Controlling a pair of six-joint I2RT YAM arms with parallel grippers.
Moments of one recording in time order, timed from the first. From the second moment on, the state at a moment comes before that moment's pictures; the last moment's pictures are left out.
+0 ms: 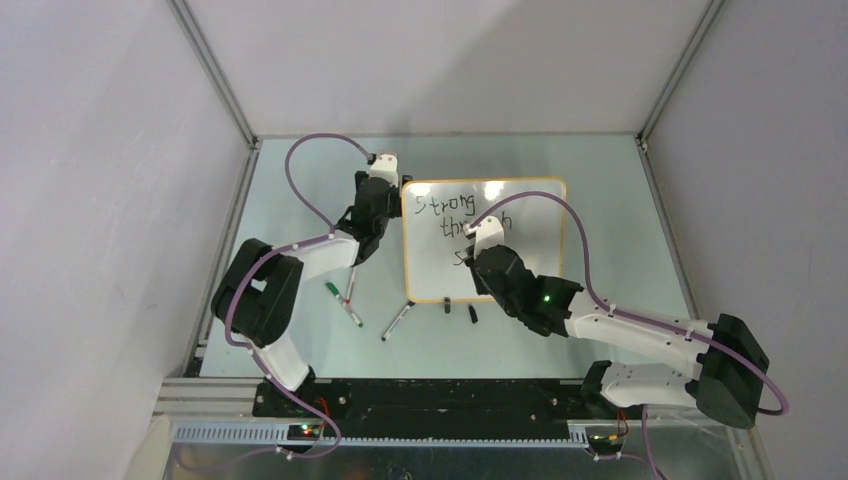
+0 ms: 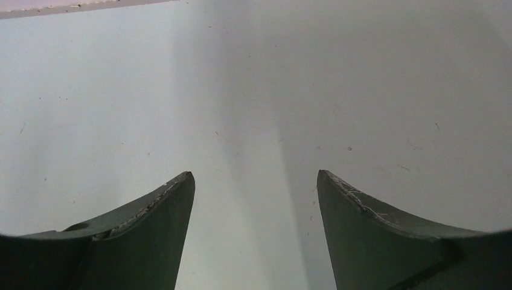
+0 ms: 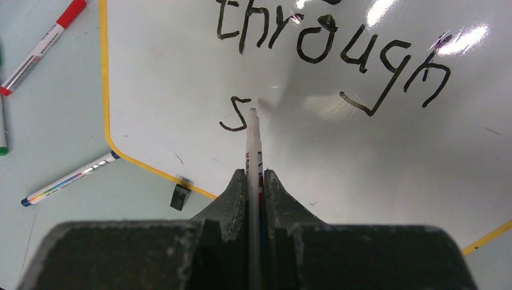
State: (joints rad) left arm -0.49 1.70 0.94 0.44 -0.33 -0.11; right arm 1.02 1.18 0.80 -0.18 0.54 0.24
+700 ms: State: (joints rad) left arm -0.49 1.70 0.94 0.44 -0.33 -0.11; right arm 1.01 1.21 0.80 -0.18 0.54 0.23
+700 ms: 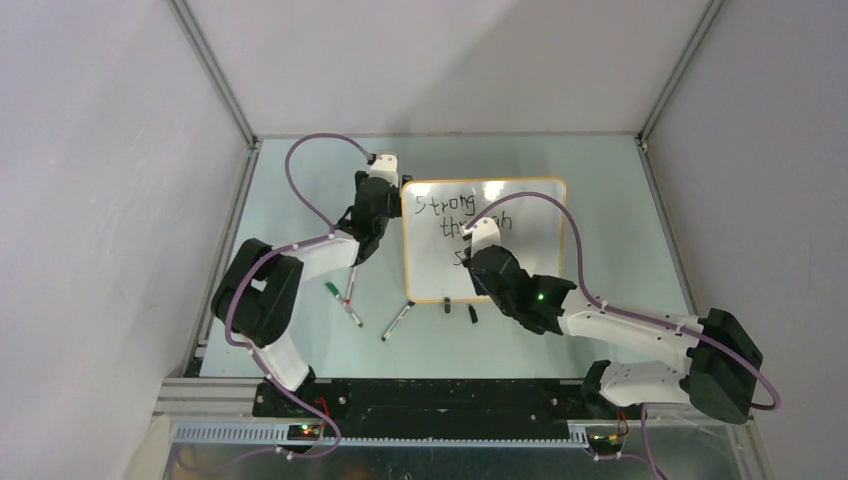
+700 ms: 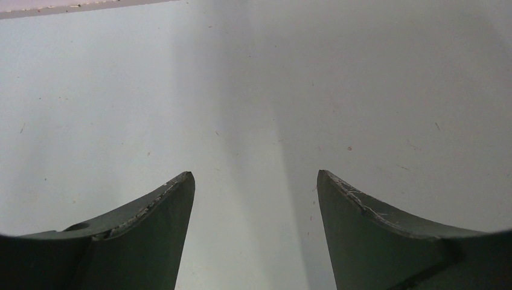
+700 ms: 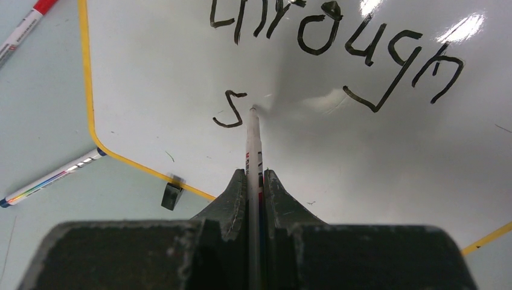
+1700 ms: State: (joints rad) left arm -0.49 1.70 0.94 0.44 -0.33 -0.11; right arm 1.02 1.23 0.80 -0.21 0.61 0.24
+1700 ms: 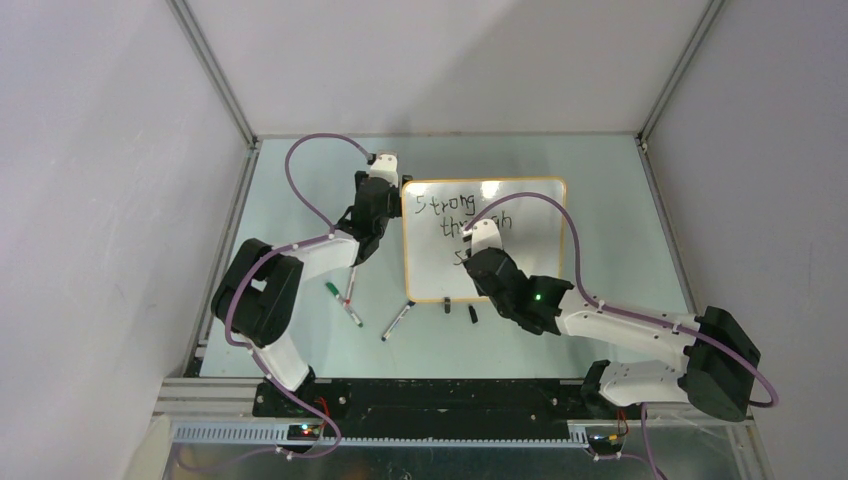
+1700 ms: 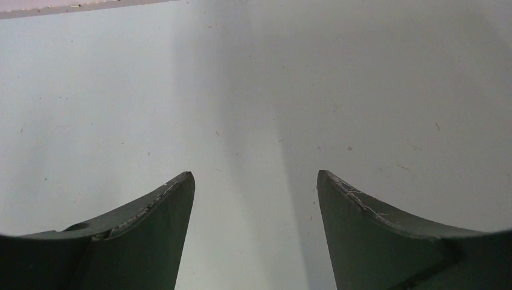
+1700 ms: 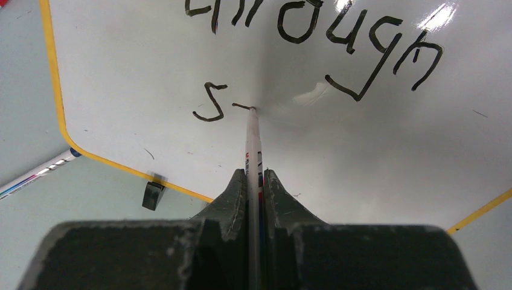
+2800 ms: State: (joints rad) left arm -0.49 1.70 0.94 0.44 -0.33 -0.11; right arm 0.97 1.18 0.80 -0.17 0.57 0.24
